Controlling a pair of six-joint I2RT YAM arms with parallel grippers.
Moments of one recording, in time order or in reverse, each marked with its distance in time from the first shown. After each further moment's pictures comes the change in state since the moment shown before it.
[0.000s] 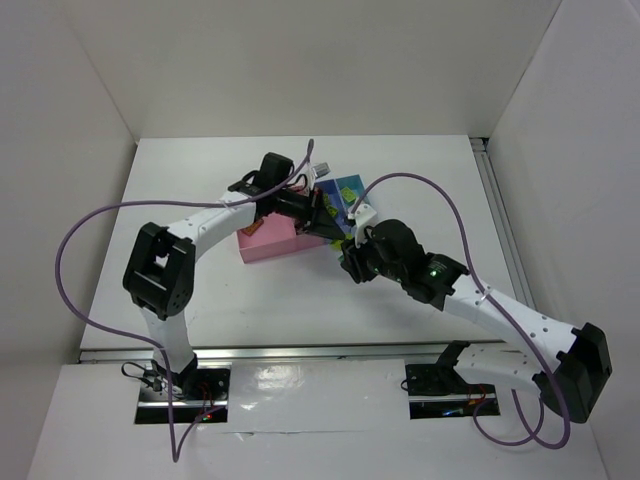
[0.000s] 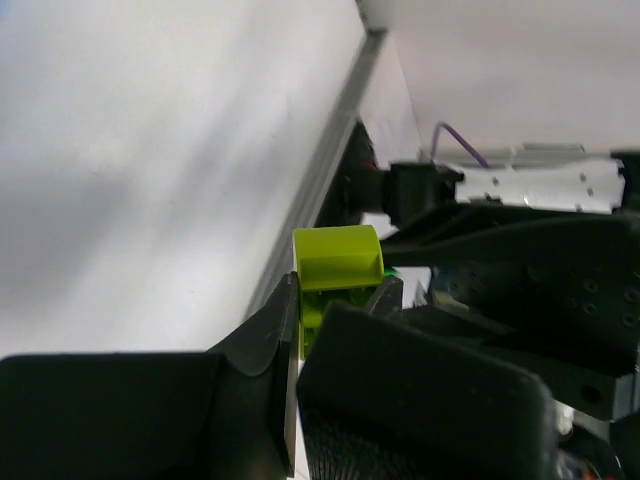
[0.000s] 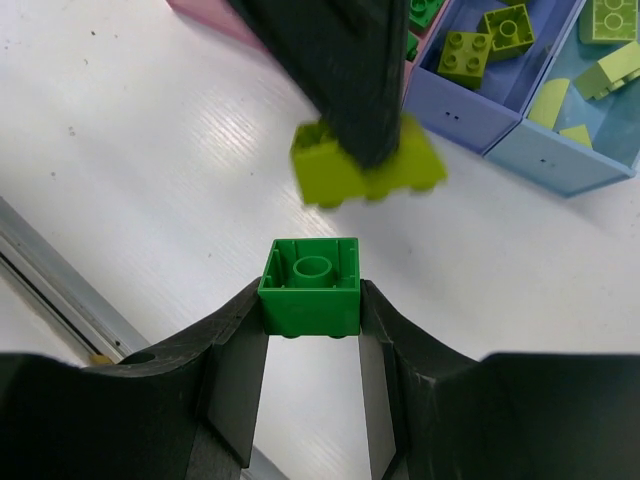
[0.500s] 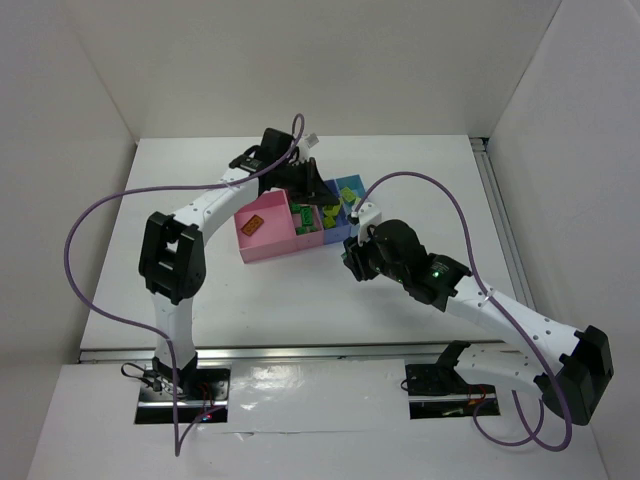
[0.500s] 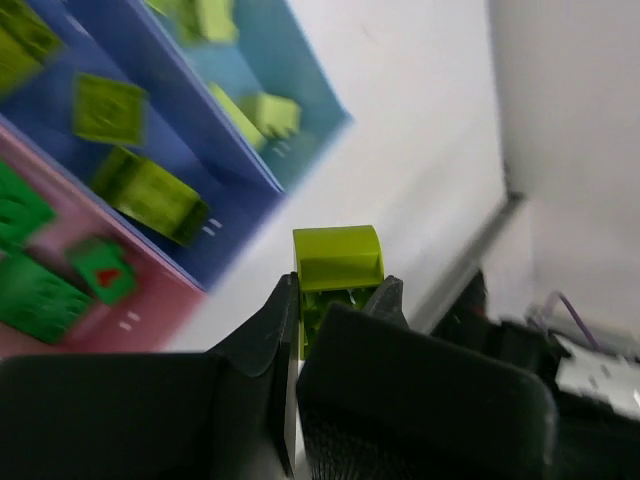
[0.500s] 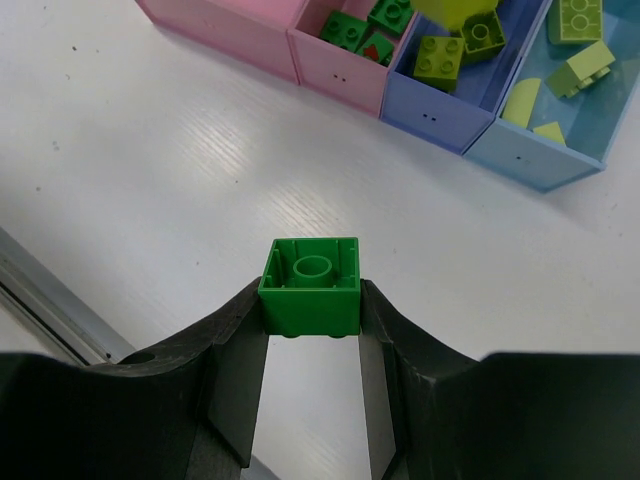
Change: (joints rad) left arm 0.051 0.111 0.268 -0.171 -0.384 0.019; right arm 0.000 -0.021 0.000 0.000 0.042 0.010
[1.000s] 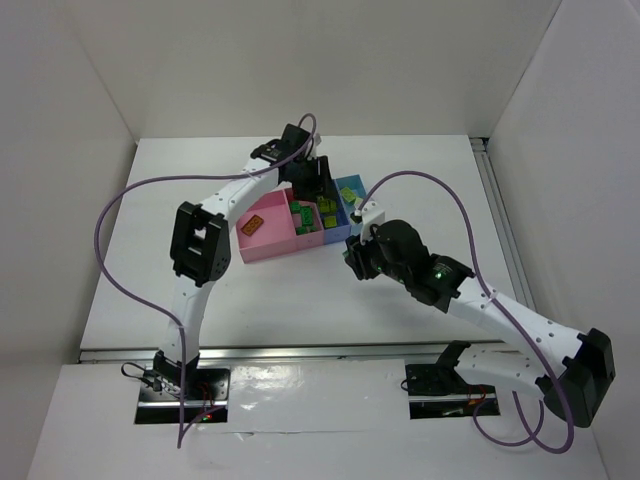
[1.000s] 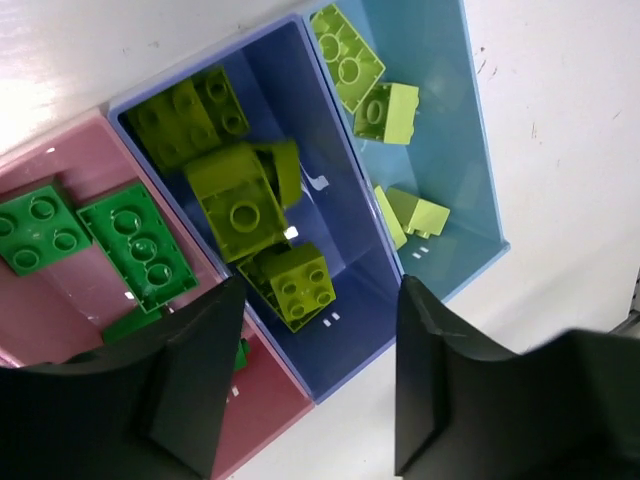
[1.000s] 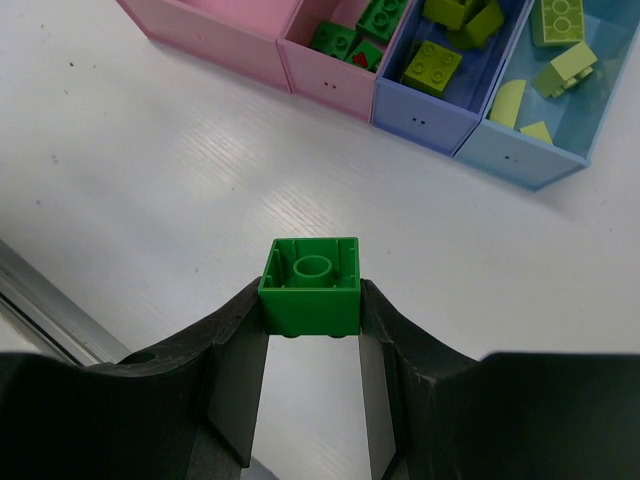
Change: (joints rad) left arm -0.020 0.297 0.385 -0.221 -0.369 0.003; right arm 0.000 -0.017 0.000 -0.001 0.028 0.019
